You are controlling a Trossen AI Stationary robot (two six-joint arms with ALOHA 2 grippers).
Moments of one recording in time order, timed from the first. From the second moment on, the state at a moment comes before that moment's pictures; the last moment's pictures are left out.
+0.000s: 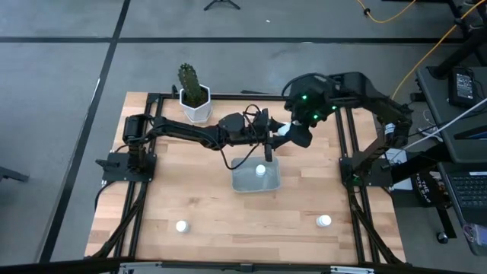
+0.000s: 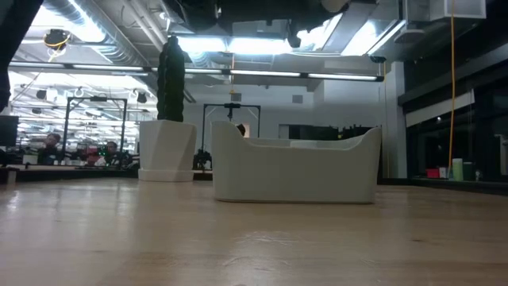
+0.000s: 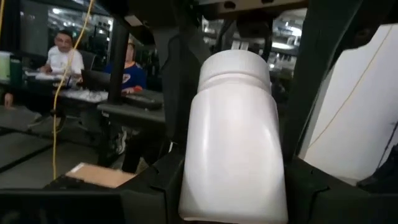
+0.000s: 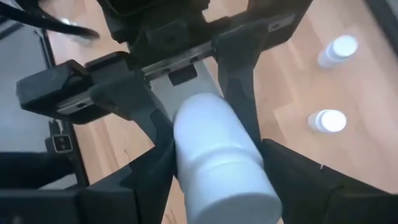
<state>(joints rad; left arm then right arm) 0.08 1.88 1.35 0.73 0.01 -0.22 -0.16 1.62 2.11 -1.57 -0.12 0.29</state>
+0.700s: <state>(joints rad) 0.08 1.87 1.35 0.75 0.02 -0.20 -0.16 1.62 2.16 -1.57 -0.12 0.26</state>
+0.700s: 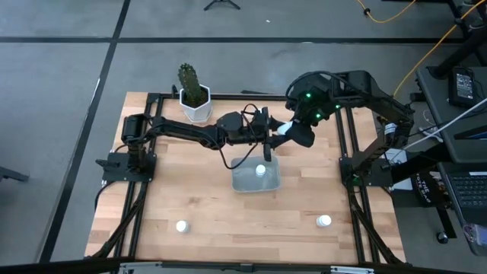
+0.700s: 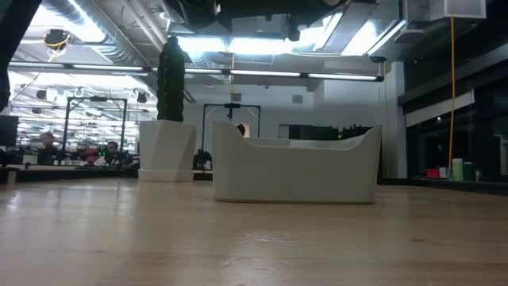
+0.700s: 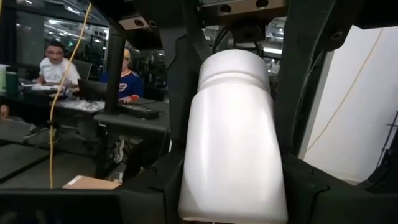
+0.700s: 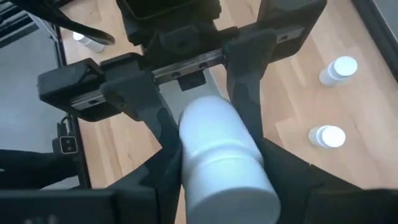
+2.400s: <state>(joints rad) 0.08 1.22 1.35 0.05 0.07 -0.14 0.01 2.06 2.18 -1.38 -0.08 0.02</state>
